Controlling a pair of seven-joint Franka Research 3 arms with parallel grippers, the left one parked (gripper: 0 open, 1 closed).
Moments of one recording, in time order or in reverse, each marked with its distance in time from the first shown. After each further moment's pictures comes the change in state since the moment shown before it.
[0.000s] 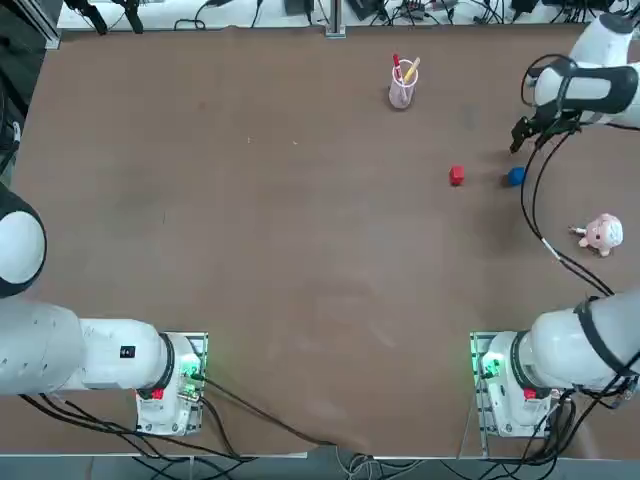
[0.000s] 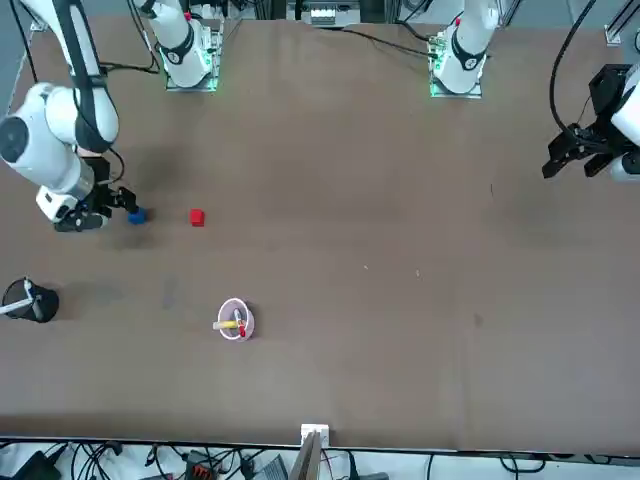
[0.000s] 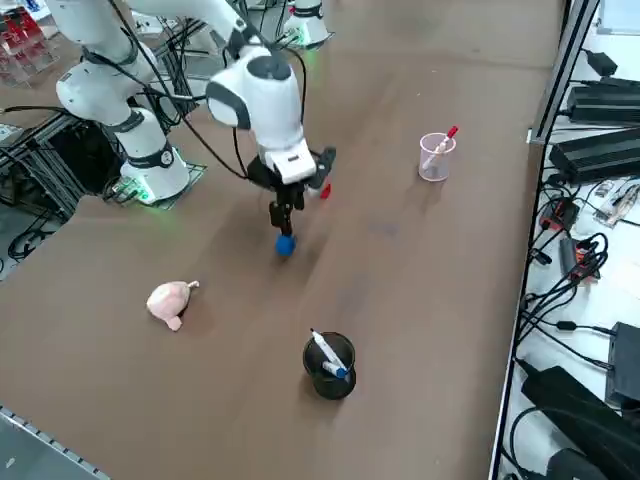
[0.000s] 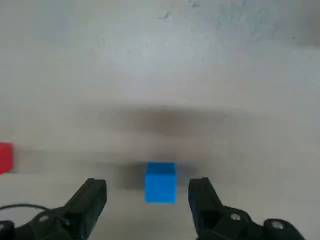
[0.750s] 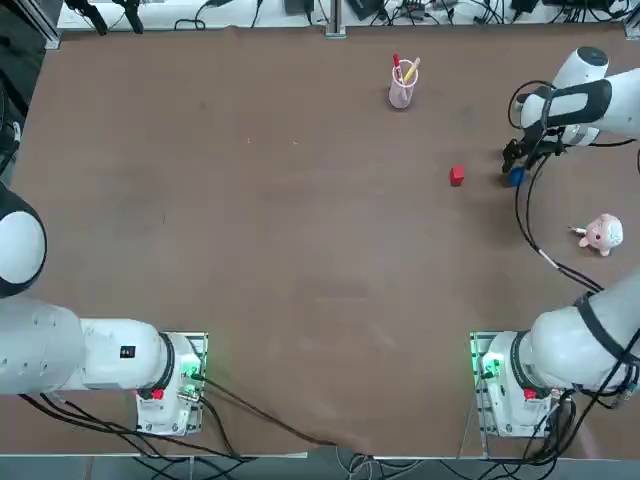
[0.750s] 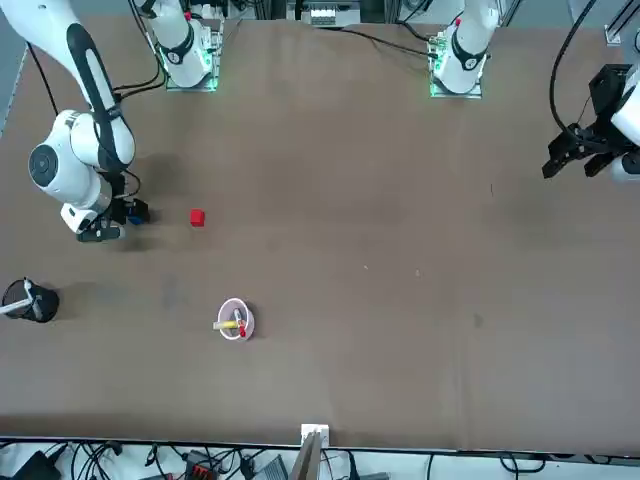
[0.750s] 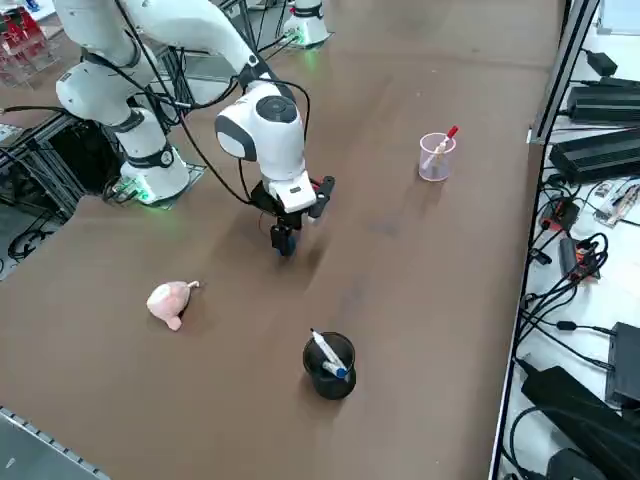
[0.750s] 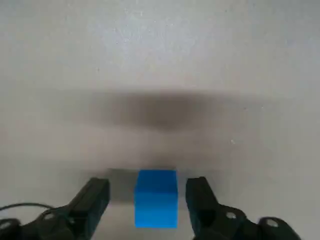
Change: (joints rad) arm -0.011 0.110 0.000 -0.003 0.000 0.060 -0.002
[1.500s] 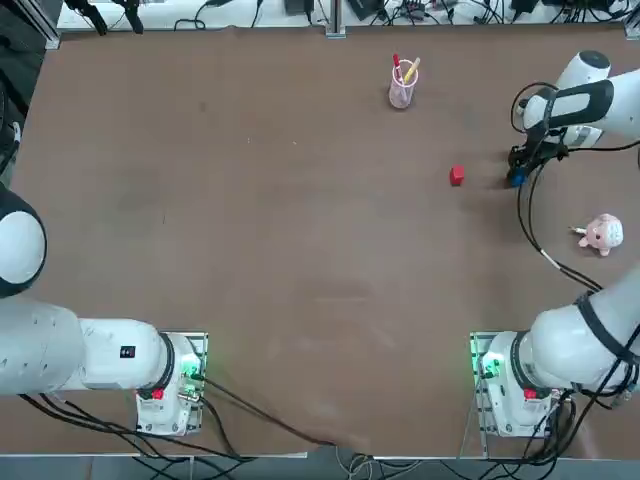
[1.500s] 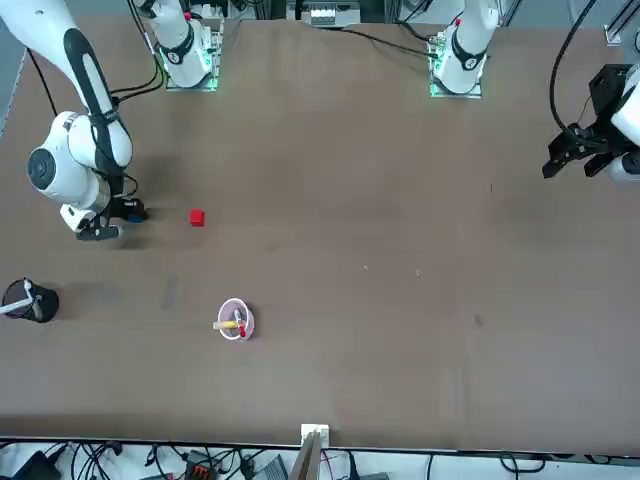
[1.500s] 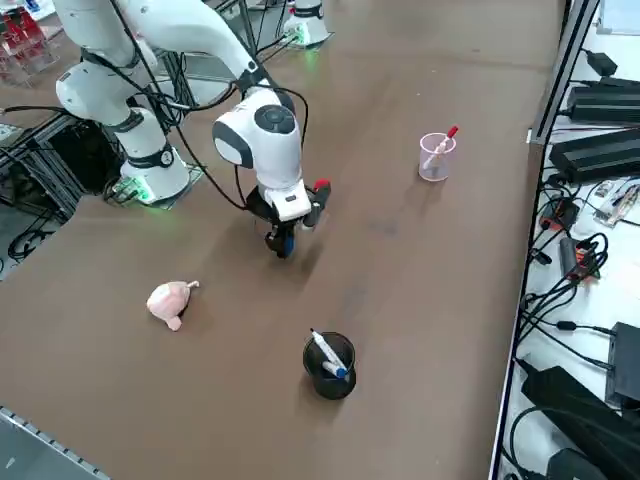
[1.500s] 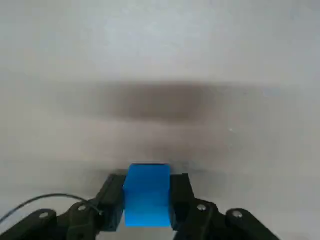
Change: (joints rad) arm -0.022 0.013 0.014 0.020 0.001 -0.051 0.000
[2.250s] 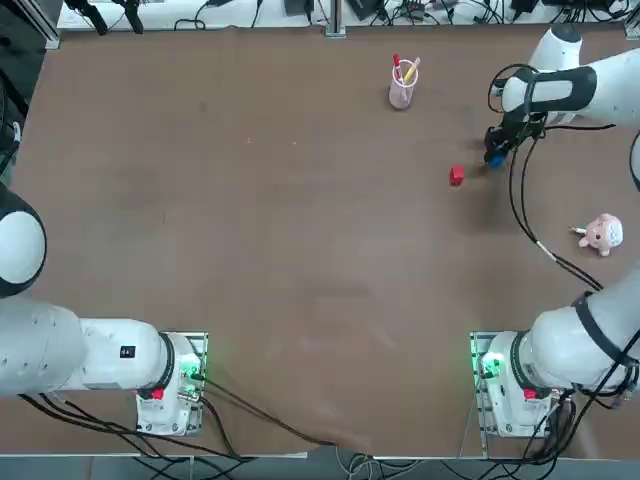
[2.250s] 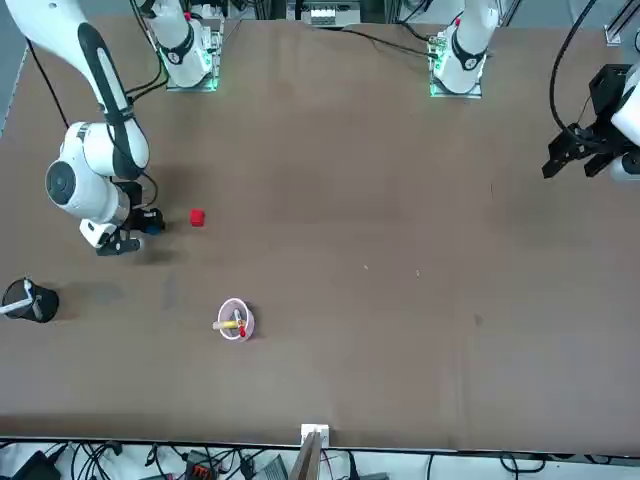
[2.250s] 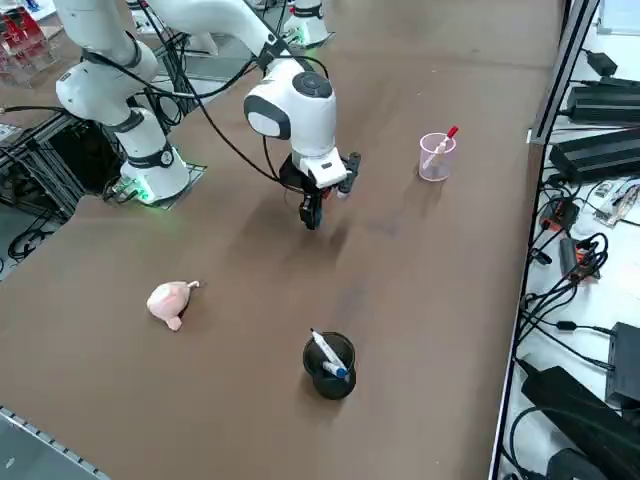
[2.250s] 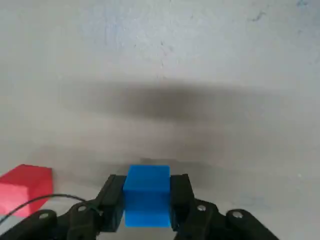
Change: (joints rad) arm 0.013 0.024 0.135 0.100 0.003 -0.066 0.102
